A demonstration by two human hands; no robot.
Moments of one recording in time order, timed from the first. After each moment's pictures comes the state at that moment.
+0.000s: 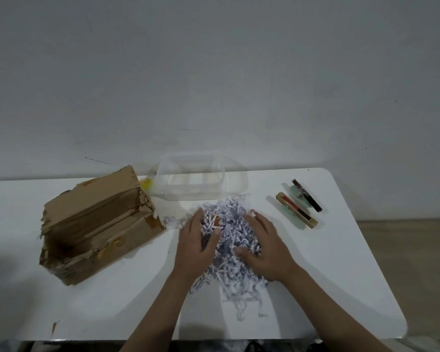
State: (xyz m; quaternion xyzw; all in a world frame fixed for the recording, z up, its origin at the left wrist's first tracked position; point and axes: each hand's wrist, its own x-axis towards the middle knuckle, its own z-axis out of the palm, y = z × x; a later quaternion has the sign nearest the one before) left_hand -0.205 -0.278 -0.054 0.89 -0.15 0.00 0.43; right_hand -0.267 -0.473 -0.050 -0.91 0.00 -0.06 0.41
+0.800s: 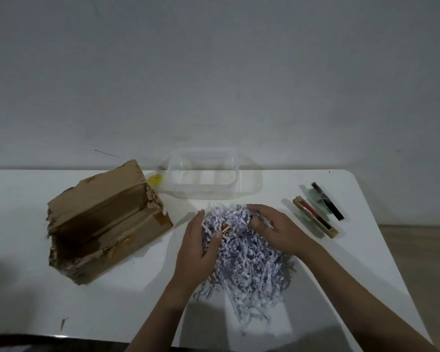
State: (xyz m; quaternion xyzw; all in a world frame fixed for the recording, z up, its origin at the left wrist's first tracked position) left_hand -0.205 -0.265 -0.052 0.87 -0.11 0.00 0.48; right_hand -0.211 -0.490 -0.018 -0.86 -0.01 0.09 0.50
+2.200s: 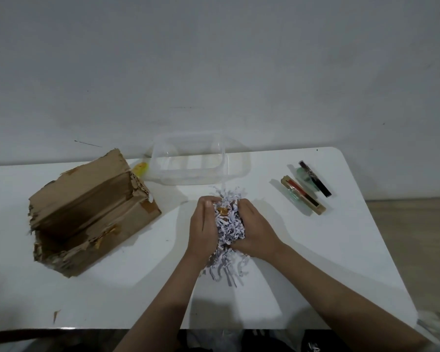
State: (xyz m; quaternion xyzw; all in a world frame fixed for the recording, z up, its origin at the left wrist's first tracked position) left_hand -0.201 -0.313 -0.044 0.77 -0.07 -0.03 0.63; right_hand -0.231 -0.449 -0.051 -0.89 -0.09 -0.07 0.45
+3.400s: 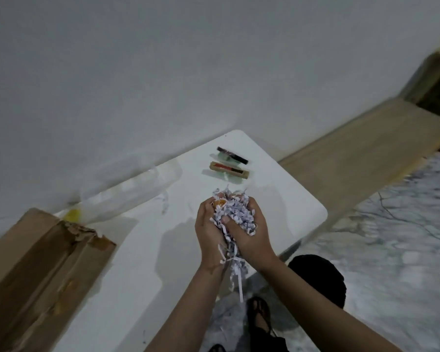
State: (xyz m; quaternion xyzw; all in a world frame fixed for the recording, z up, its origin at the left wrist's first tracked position) left_hand -0.288 -0.367 0.012 0.49 0.00 -0.26 0.83; right_hand -0.349 -0.407 0.010 -0.62 0.26 -0.33 0.66
